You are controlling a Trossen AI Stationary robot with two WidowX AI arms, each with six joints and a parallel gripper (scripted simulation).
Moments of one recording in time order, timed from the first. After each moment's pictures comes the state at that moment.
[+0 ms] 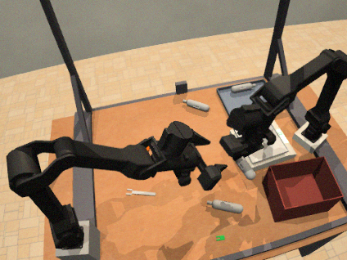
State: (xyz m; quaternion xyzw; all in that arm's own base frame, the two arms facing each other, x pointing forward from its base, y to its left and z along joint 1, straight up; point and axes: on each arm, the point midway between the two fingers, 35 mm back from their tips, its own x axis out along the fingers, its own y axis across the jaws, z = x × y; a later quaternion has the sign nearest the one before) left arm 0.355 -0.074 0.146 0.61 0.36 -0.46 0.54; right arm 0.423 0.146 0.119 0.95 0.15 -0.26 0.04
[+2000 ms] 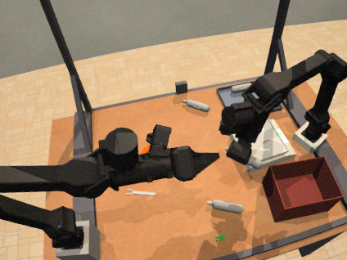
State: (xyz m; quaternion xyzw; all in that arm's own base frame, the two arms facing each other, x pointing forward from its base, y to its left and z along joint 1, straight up) left arm 0.358 -0.081 0.161 0.41 0.52 -0.35 0.67; right arm 0.367 0.053 0.267 0.46 -0.03 -0.09 -0.88
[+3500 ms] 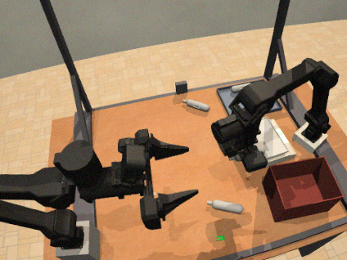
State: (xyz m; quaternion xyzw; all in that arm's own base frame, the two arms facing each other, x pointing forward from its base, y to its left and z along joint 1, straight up) left arm 0.354 -0.076 0.149 0.14 0.70 -0.14 0.69; right arm 0.318 0.000 0.317 0.01 0.00 -0.01 -1.00
